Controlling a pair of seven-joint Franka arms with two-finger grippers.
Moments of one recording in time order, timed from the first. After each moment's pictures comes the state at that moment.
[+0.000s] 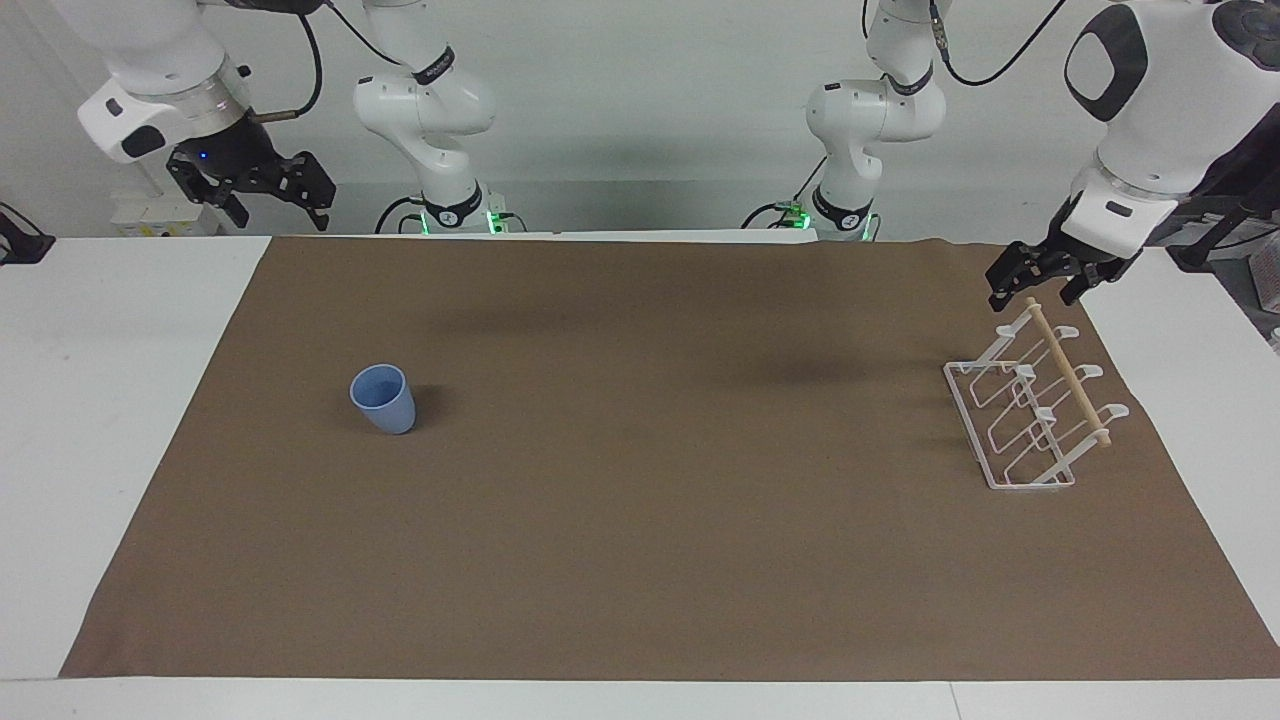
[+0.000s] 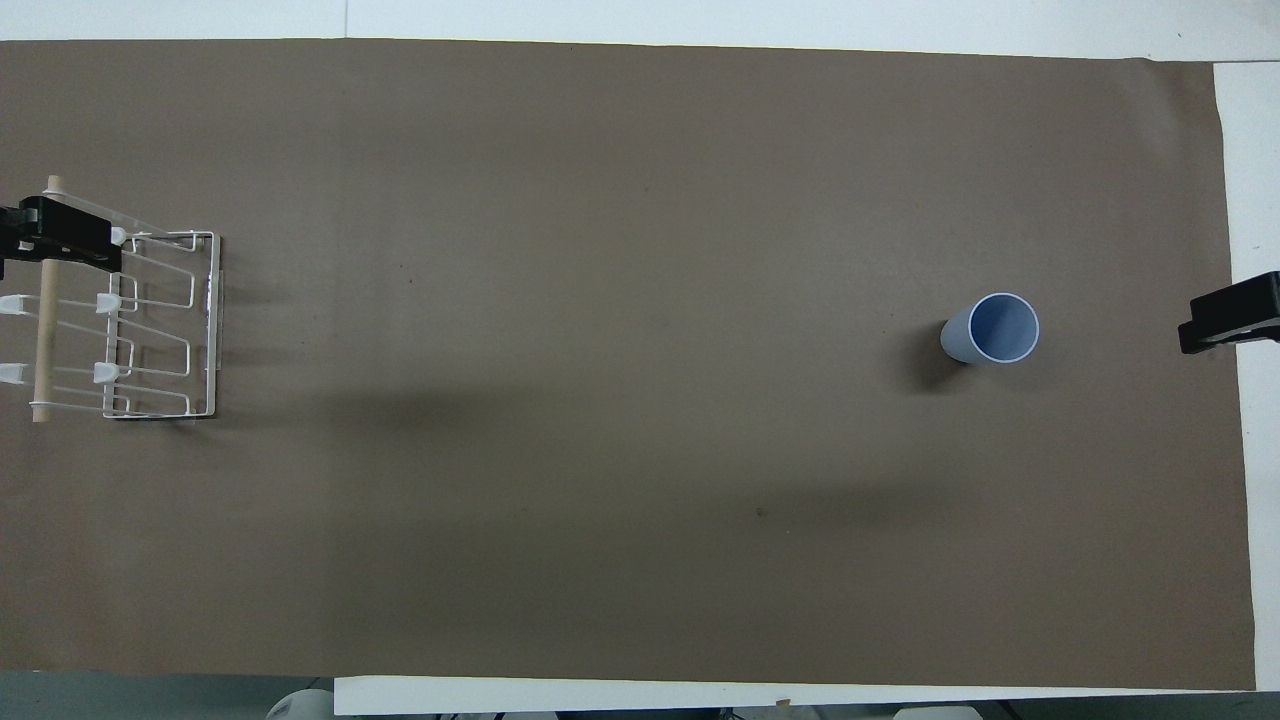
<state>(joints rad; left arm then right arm) -0.12 0.00 0.04 -1.63 0.02 1.61 -0.06 0.00 -0.06 -0.06 -1.54 -0.04 1.35 -0.02</state>
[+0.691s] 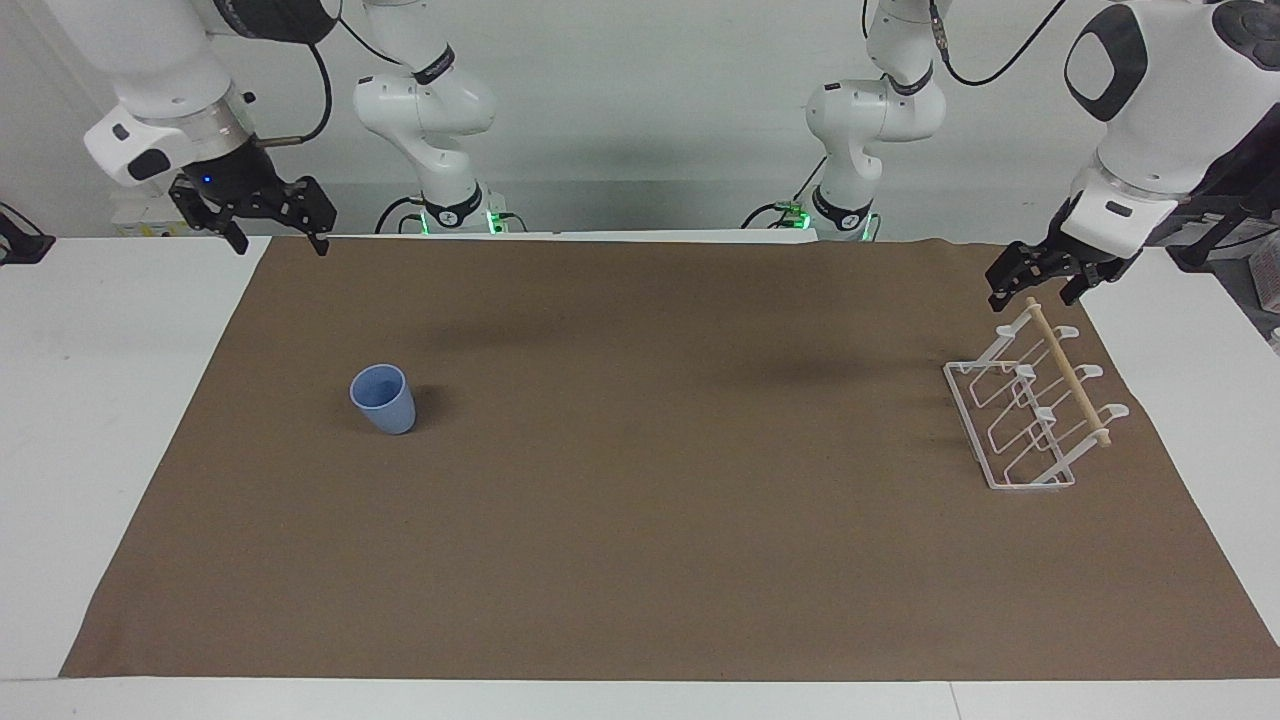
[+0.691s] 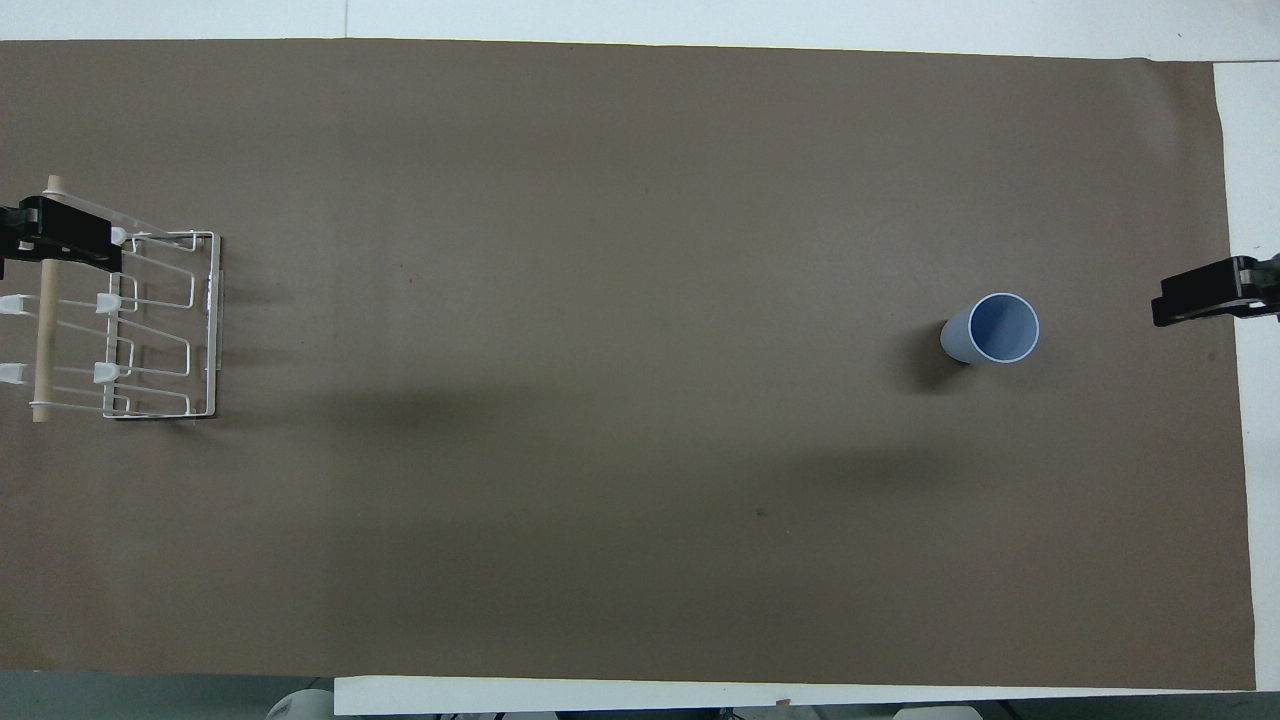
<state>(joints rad) -0.12 0.00 0.04 -1.63 0.02 1.61 -0.06 -0.01 -0.08 -0.06 -1.70 -0.04 1.58 -0.09</state>
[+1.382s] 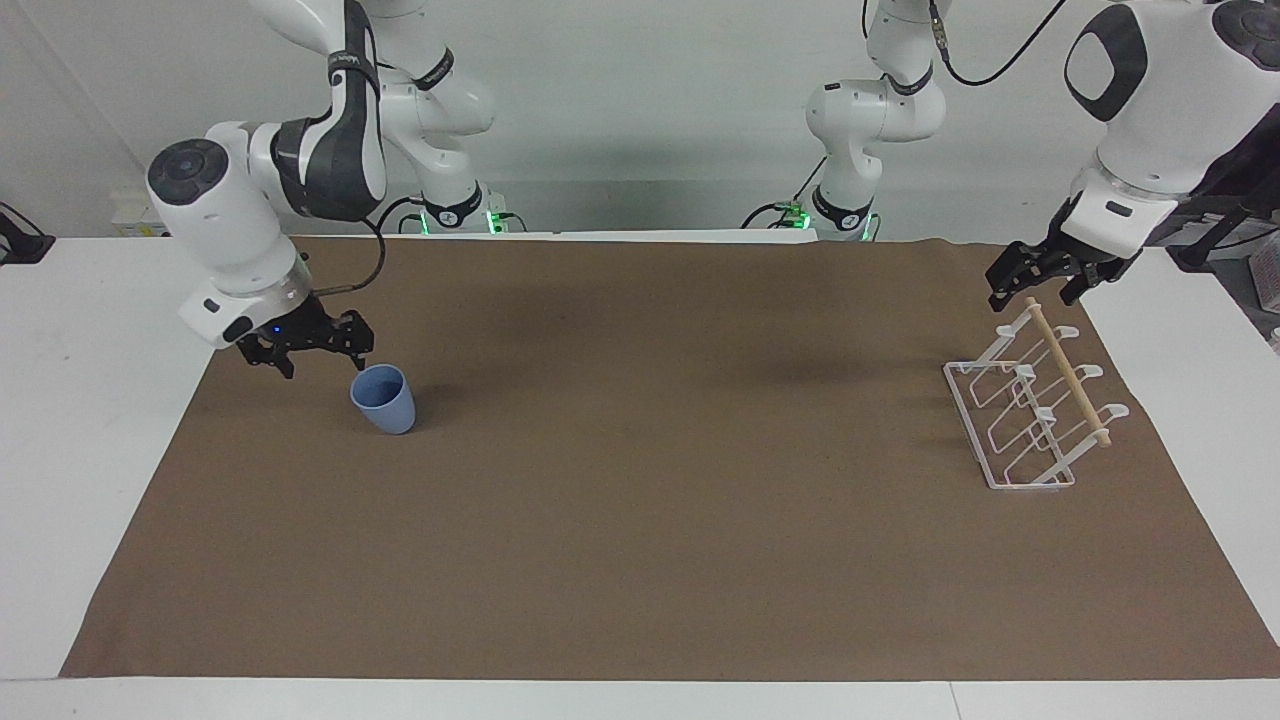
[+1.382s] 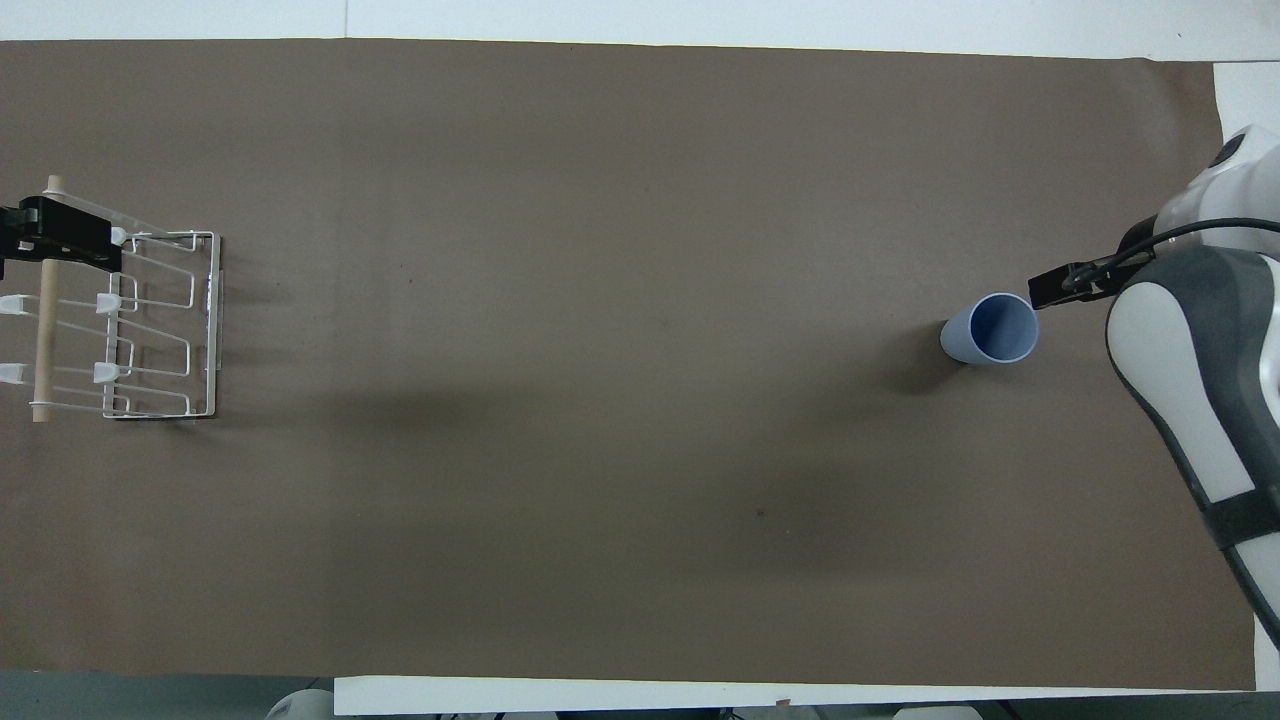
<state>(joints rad) -0.12 0.00 0.04 -1.63 0.02 1.61 -0.06 -0.01 0.08 -0.07 -1.95 -0.04 1.97 -0.21</state>
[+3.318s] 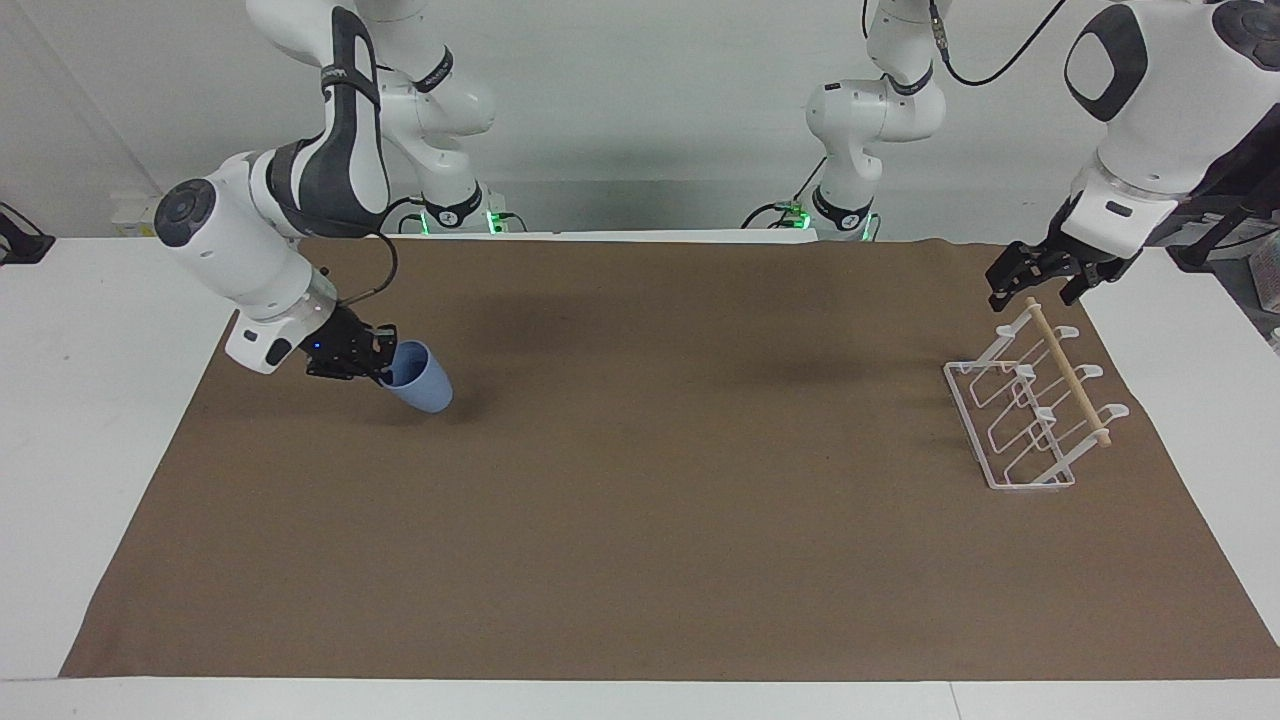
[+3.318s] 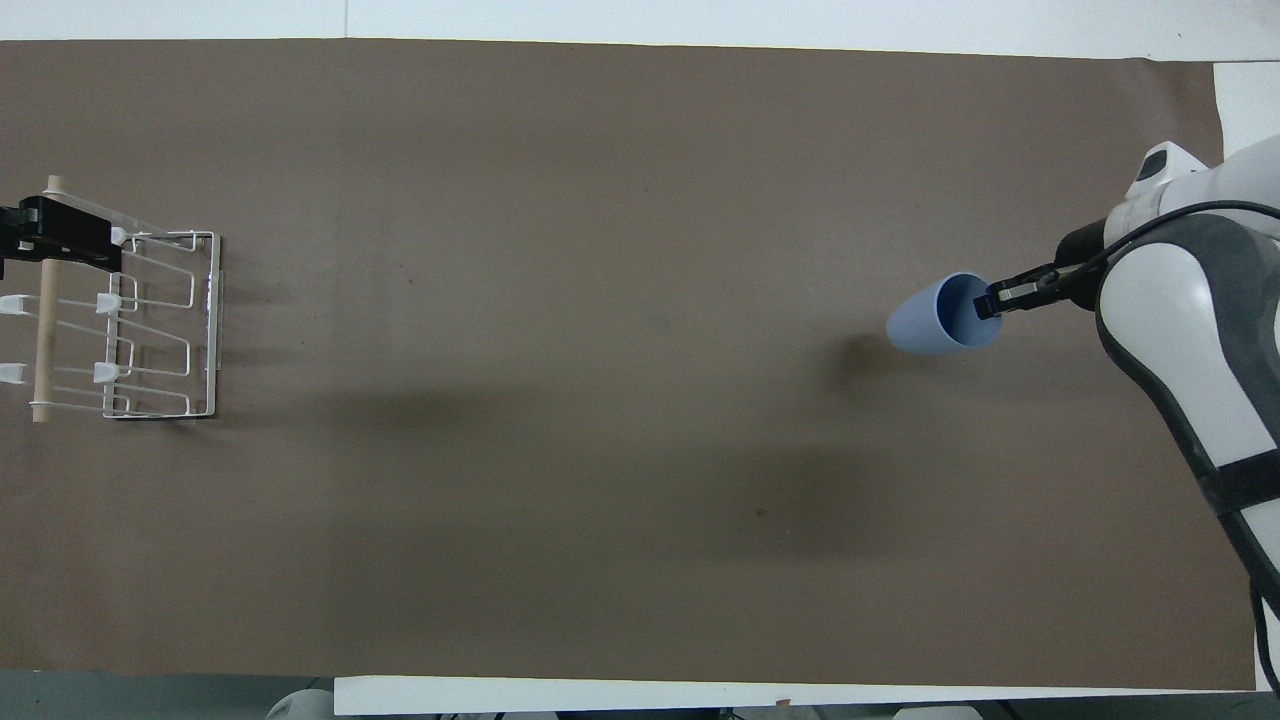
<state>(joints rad) -0.12 0.00 0.04 -1.63 0.02 1.61 -0.06 0.01 0.09 -0.03 -1.92 0.37 1.90 -0.40</state>
